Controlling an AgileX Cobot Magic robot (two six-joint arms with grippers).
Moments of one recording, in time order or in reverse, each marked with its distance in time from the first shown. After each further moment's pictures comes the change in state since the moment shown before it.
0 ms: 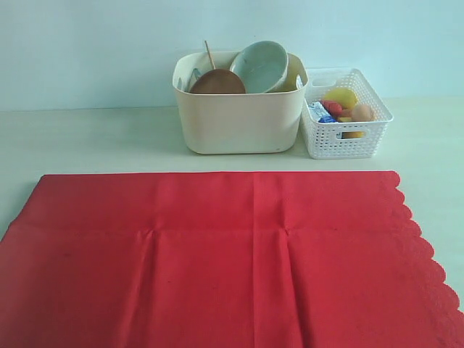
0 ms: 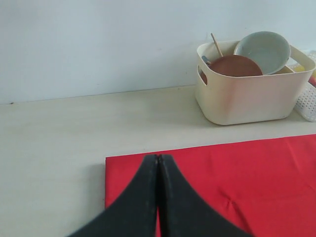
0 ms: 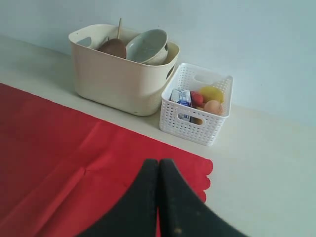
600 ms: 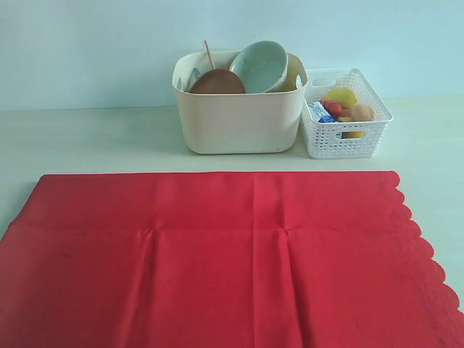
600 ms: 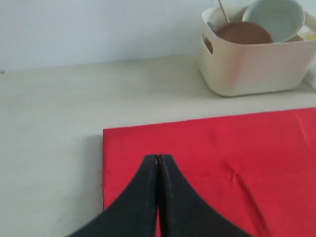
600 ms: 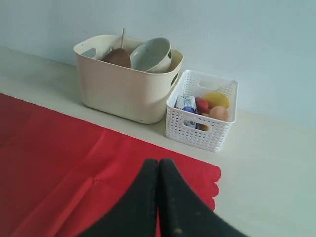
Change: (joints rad) left arm 0.000 0.131 0.003 0.000 0.002 0.000; right arm 0.000 0.000 0.000 0.045 -0.025 0.002
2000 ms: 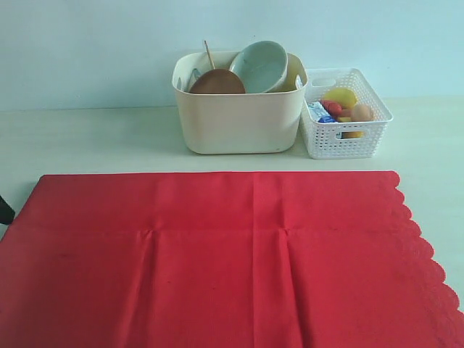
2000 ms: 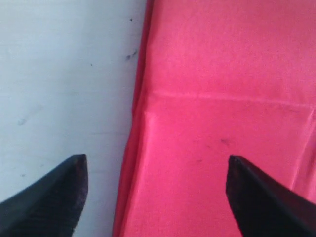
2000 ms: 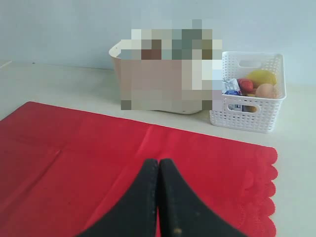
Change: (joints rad) left arm 0.471 1.219 -0.547 -0.430 0.521 0.406; right arm 0.000 0.000 0.000 0.221 0.055 0.000
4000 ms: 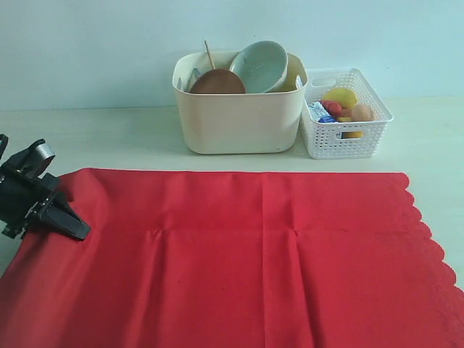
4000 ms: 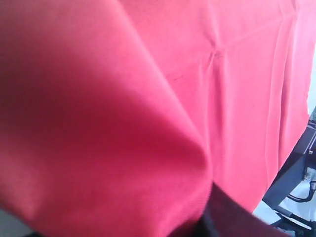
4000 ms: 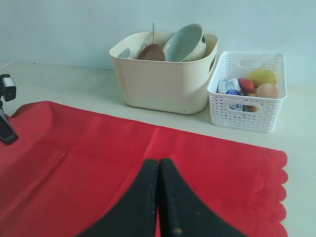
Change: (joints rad) left arm -0.162 0.305 -0.128 -0.311 0.257 0.400; right arm 0.000 0.000 0.000 0.004 0.000 0.001
